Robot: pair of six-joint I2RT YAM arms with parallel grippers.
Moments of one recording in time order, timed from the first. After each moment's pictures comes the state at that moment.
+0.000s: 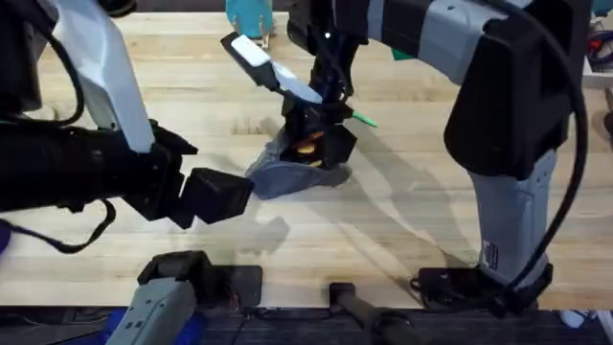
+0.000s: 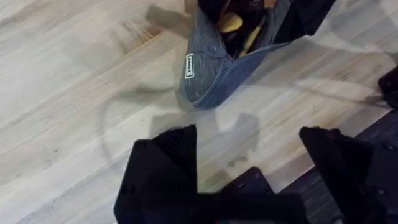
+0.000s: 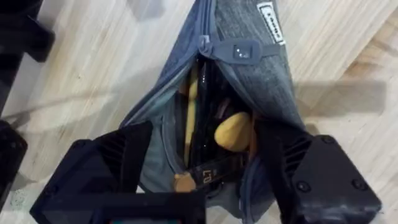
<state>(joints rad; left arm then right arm) 0.12 0.83 1.13 -1.48 0.46 0.52 0.63 2.31 2.04 -1.56 -0.50 -1.50</state>
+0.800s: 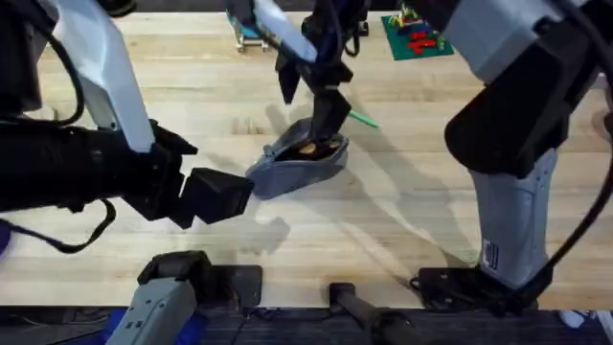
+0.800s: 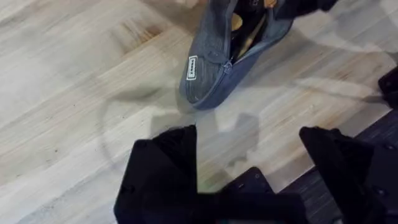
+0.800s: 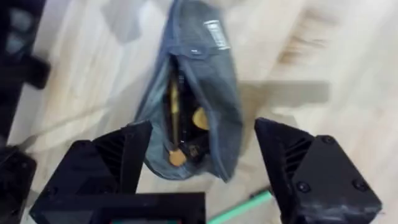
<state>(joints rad) 0.12 0.83 1.13 -1.48 0.46 0.52 0.62 2.31 2.38 -1.70 -0.49 -1.33</state>
